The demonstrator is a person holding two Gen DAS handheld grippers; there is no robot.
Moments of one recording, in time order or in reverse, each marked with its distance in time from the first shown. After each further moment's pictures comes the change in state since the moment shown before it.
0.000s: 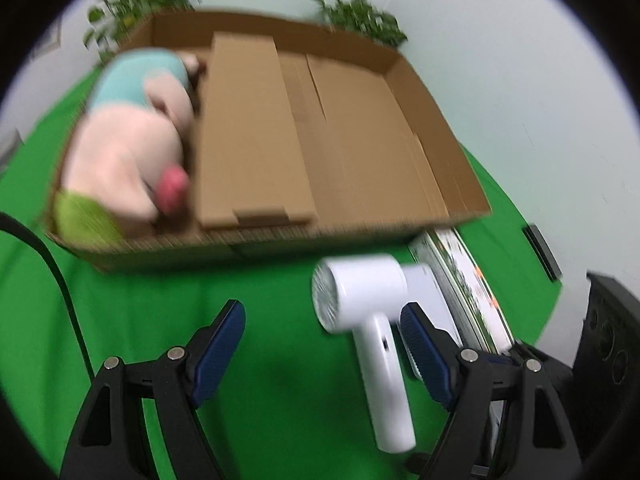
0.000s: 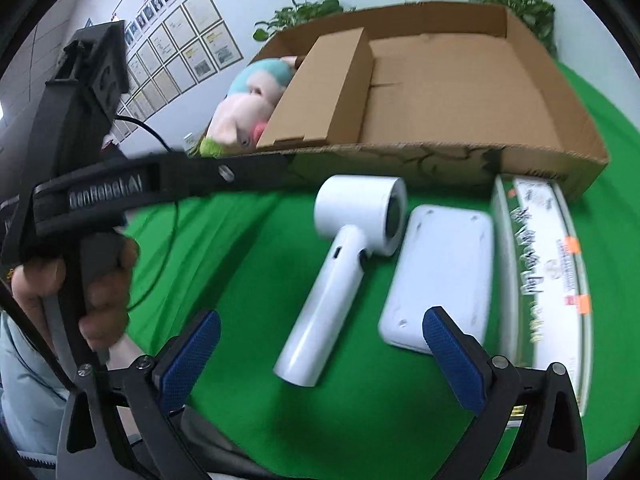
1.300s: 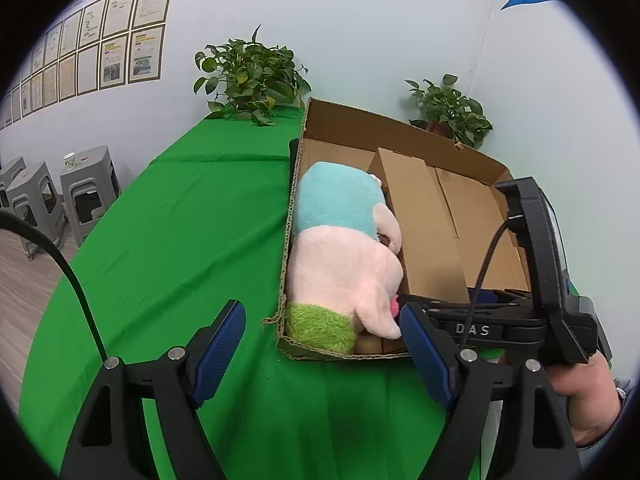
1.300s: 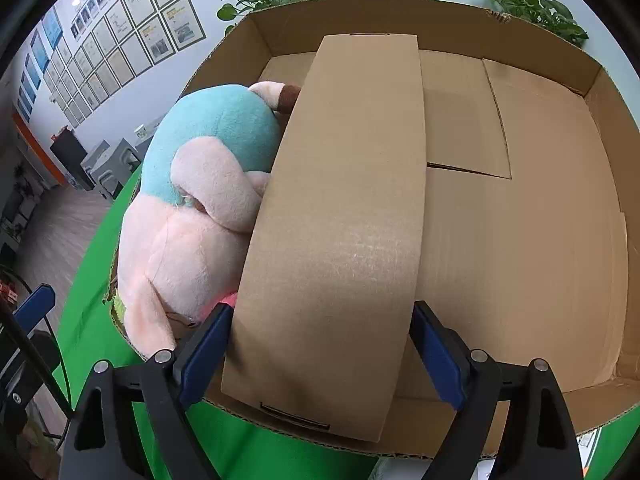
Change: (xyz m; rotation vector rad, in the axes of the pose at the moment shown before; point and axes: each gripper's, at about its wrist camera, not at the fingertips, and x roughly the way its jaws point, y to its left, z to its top) left arm -0.092 0.095 0.026 -0.128 -0.304 0.287; right arm 0.155 0.056 0.182 -0.002 0.095 -0.185
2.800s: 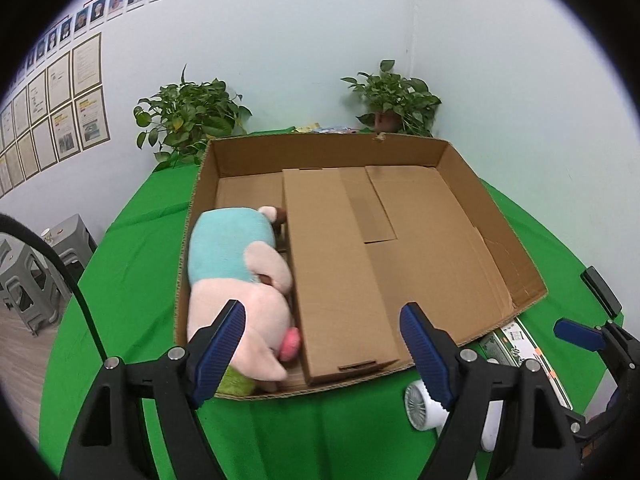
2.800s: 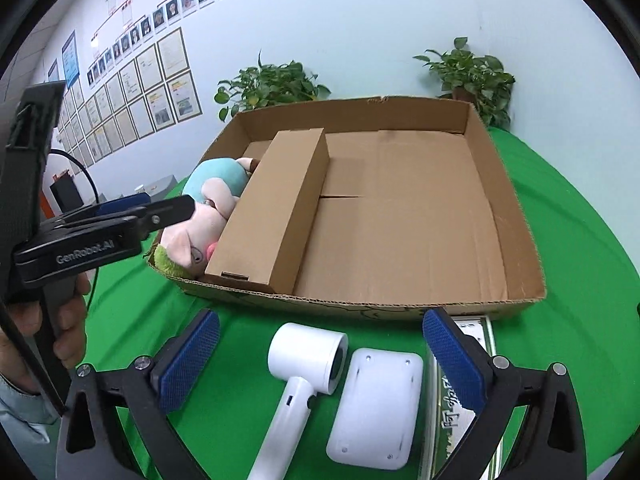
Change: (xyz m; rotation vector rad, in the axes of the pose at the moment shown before) left arm 0.010 -0.106 0.013 0.244 -0.041 -0.019; right arm -0.148 -0.067 -0.120 0.014 -0.346 -0.067
